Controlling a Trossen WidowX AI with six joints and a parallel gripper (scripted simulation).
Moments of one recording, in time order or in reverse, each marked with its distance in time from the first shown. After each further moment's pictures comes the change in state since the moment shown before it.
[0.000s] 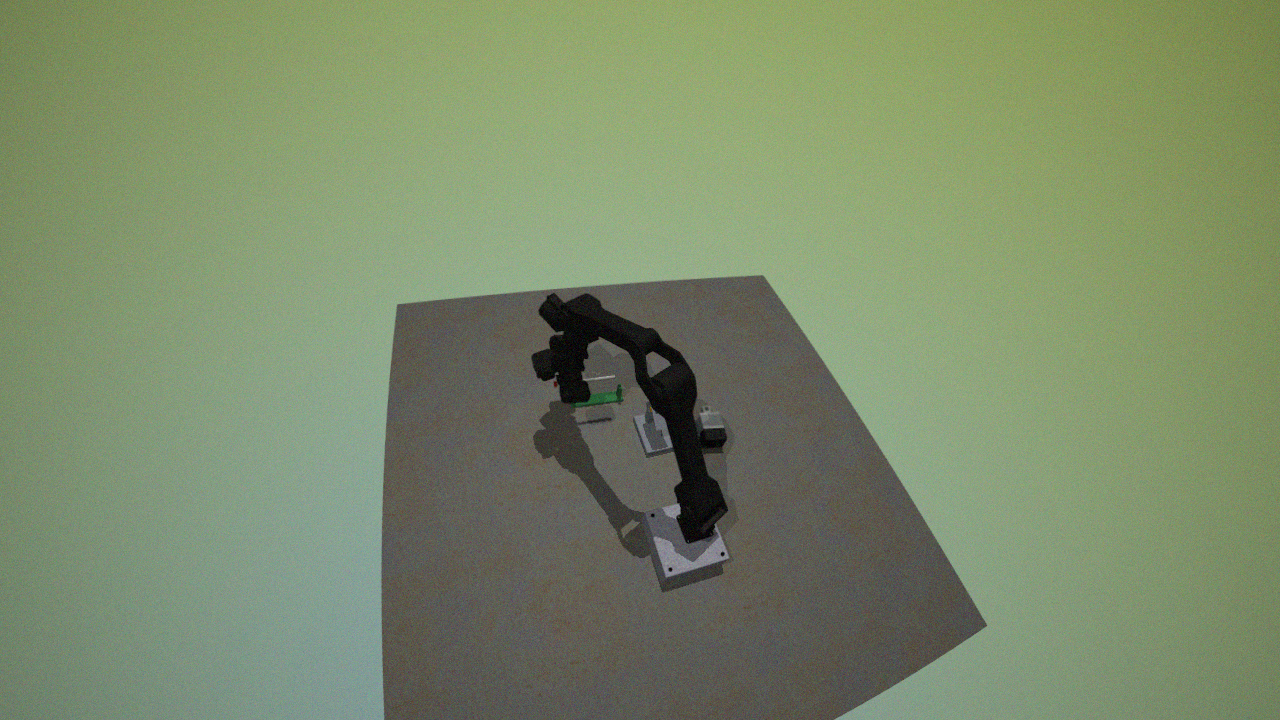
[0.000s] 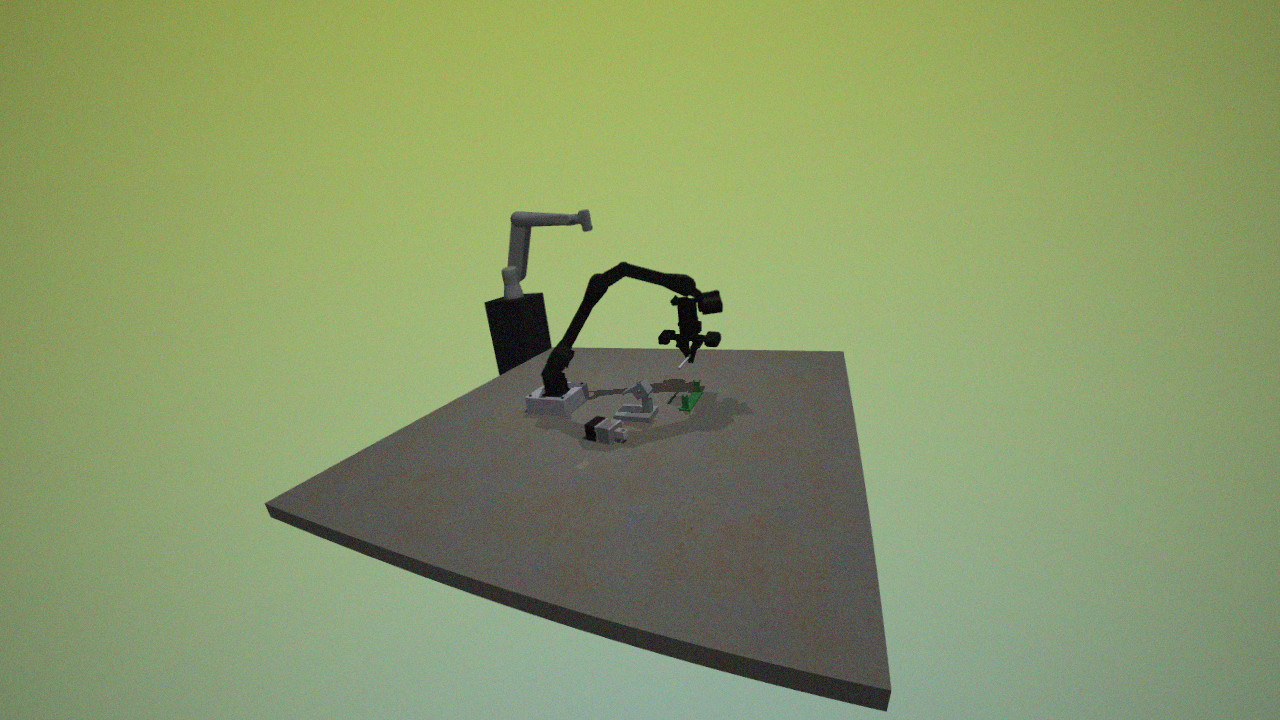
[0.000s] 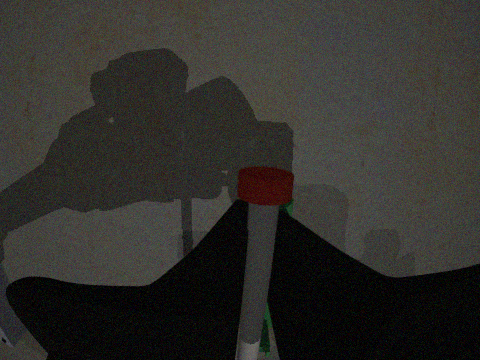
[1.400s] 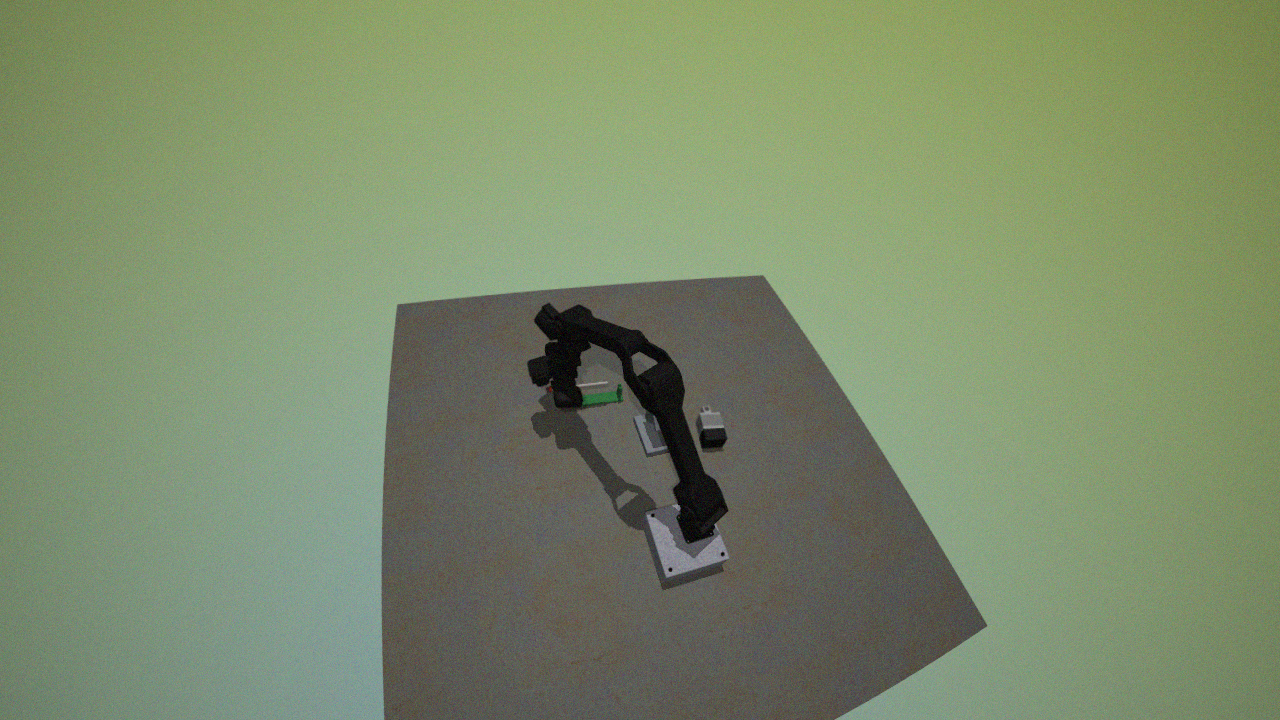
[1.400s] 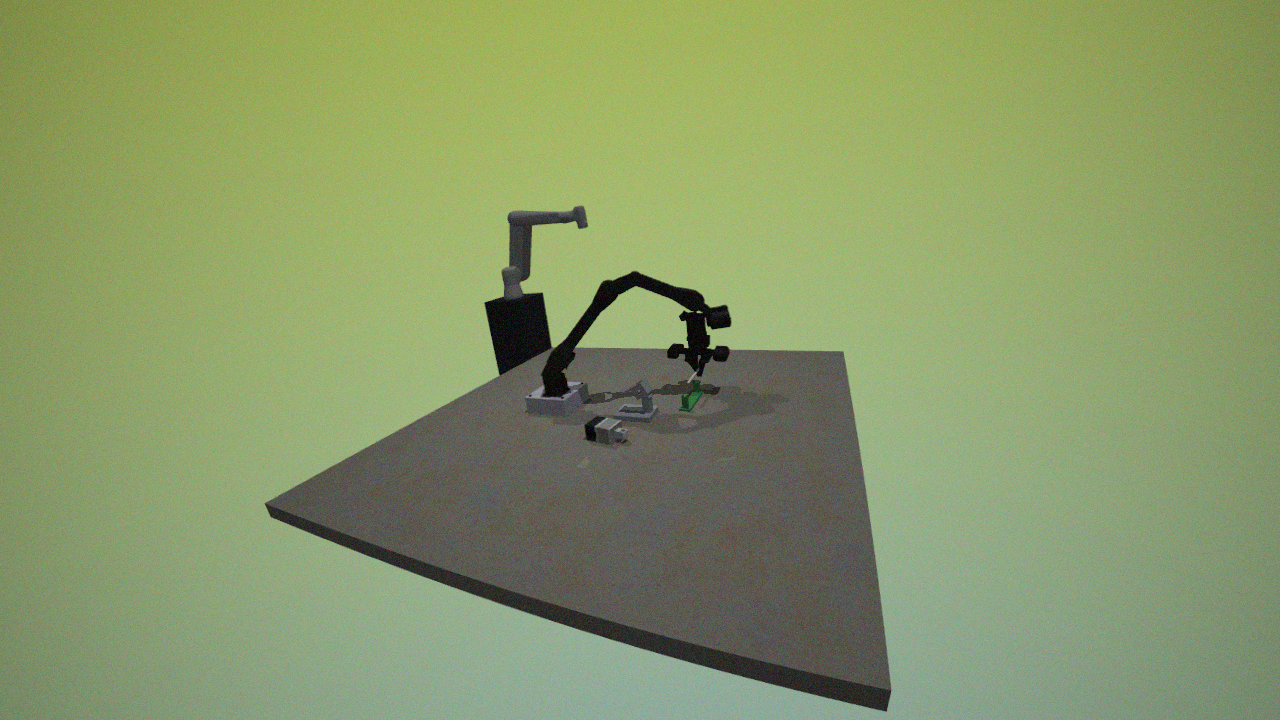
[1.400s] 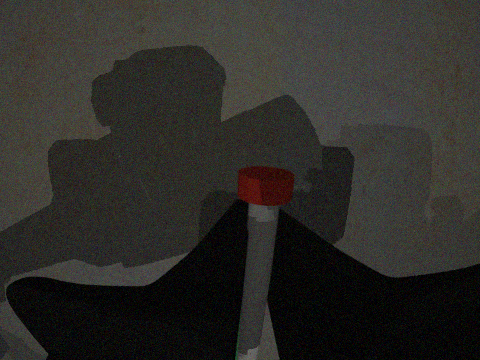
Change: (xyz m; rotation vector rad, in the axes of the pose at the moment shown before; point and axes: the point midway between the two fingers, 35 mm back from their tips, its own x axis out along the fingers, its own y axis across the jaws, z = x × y) arm 0.047 -0.024 0.002 0.009 -0.004 -0.009
